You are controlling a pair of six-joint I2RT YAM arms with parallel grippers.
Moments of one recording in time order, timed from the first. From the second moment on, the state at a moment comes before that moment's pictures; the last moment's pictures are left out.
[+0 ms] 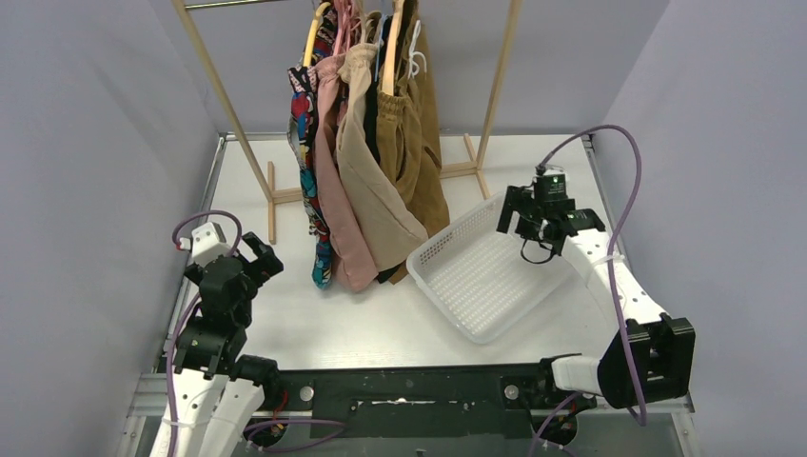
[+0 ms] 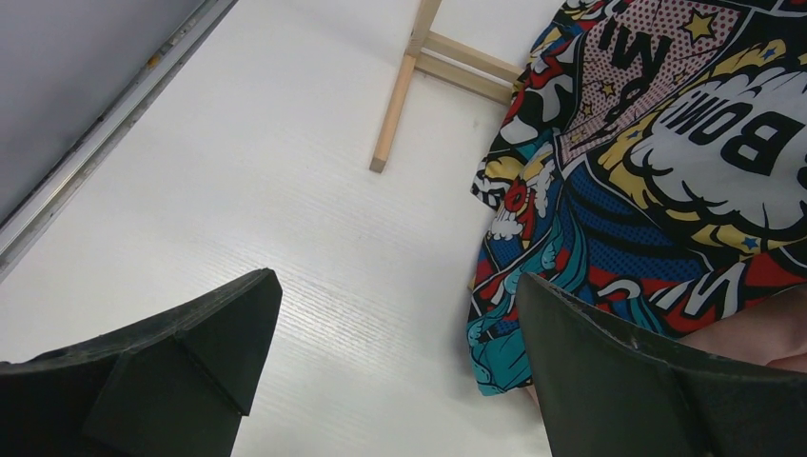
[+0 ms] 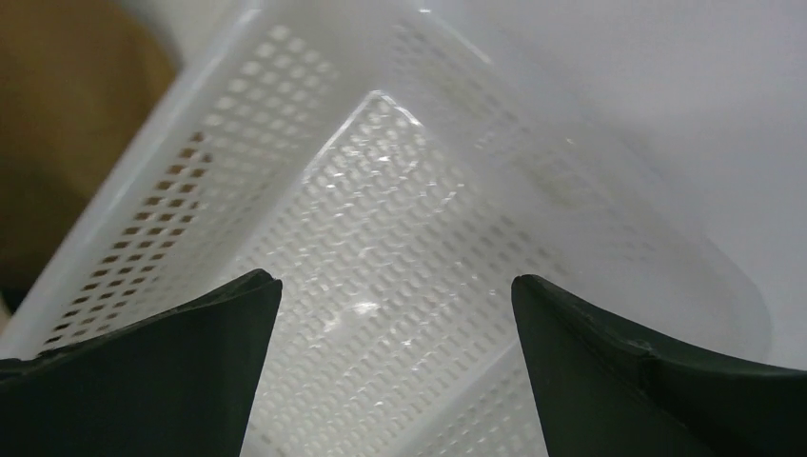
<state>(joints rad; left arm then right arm) -0.21 0.45 0.63 -0.57 -0.47 -0.52 0.13 1.29 1.00 -0.63 0.14 0.34</state>
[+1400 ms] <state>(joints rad) -0.17 0.47 0.61 -0.53 -0.43 -0.51 0.04 0.92 0.69 -0.81 0.46 0.84</state>
